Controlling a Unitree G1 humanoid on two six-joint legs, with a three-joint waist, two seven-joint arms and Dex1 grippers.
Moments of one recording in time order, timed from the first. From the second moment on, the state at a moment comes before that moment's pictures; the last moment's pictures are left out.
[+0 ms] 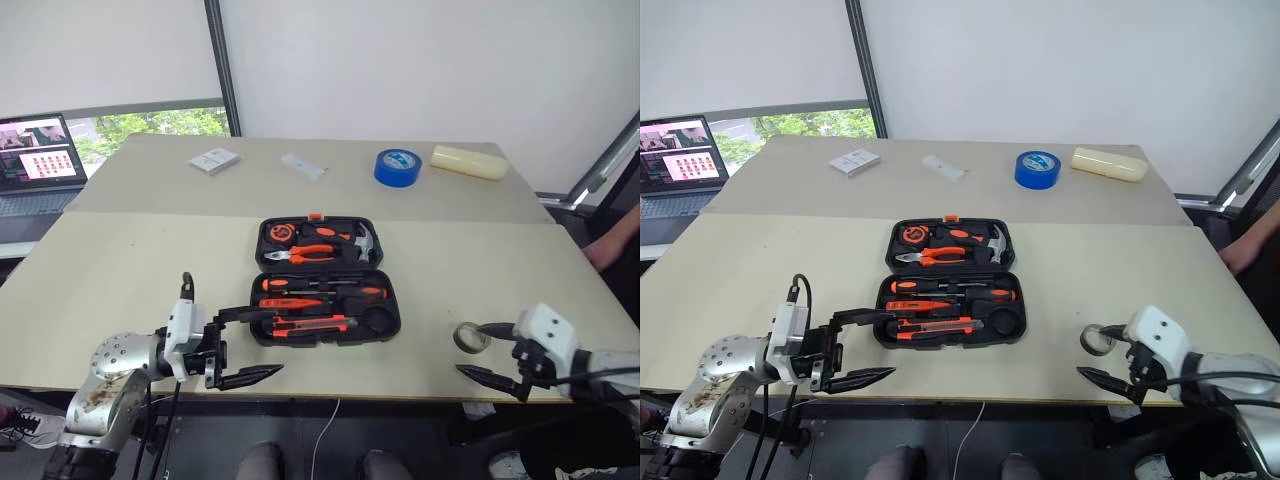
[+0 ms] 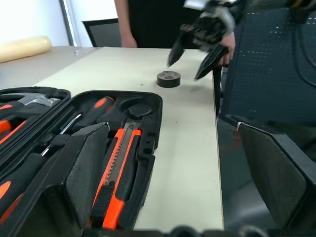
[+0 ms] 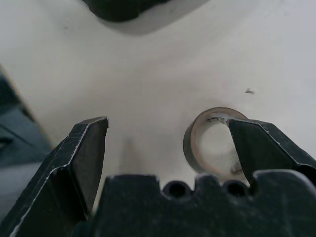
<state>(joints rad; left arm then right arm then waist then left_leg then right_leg) -0.06 0.63 0.06 -0.20 -0.58 0.05 -1.29 0.11 -0.97 -0.17 -0.26 0.34 0.41 0.94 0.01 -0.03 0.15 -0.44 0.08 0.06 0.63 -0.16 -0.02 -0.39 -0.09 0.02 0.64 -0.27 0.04</state>
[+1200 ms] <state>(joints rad) 0.01 0.66 0.13 -0.25 -0.55 0.09 -1.20 -0.60 -0.79 0.41 -0.18 0.23 0.72 1.12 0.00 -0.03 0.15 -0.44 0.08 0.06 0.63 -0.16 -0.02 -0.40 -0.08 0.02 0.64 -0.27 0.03</state>
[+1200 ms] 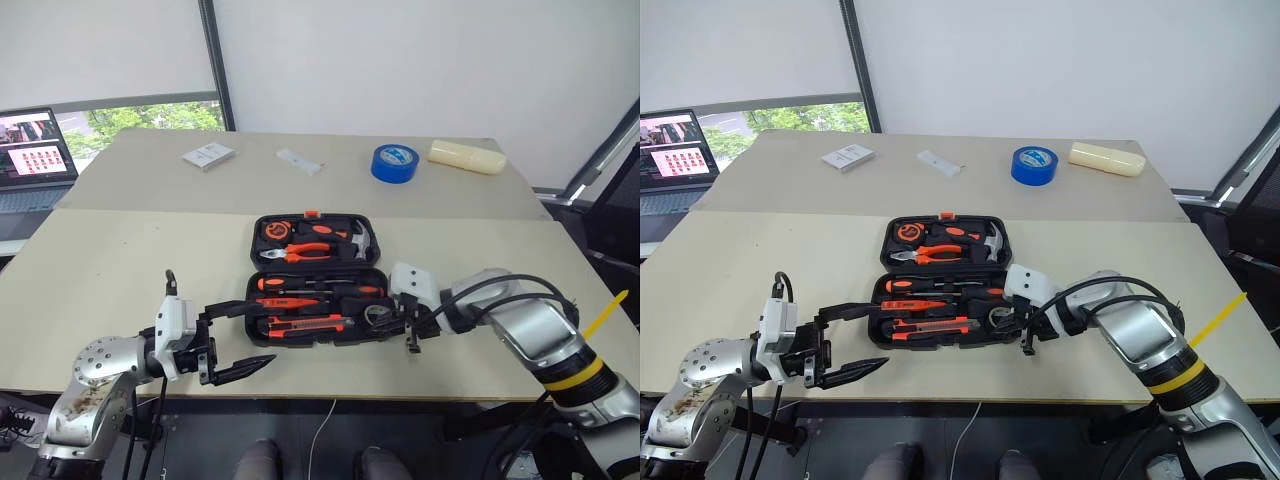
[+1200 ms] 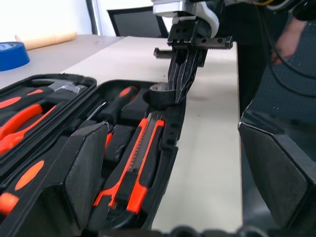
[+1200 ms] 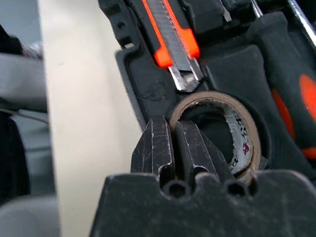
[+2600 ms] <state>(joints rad) -0.53 0.57 0.00 0.47 -0.24 0.19 -0.97 -0.80 -0.50 0.20 0.80 0.00 -0.13 1.02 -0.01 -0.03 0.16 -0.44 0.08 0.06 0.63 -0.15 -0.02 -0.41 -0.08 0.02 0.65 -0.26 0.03</state>
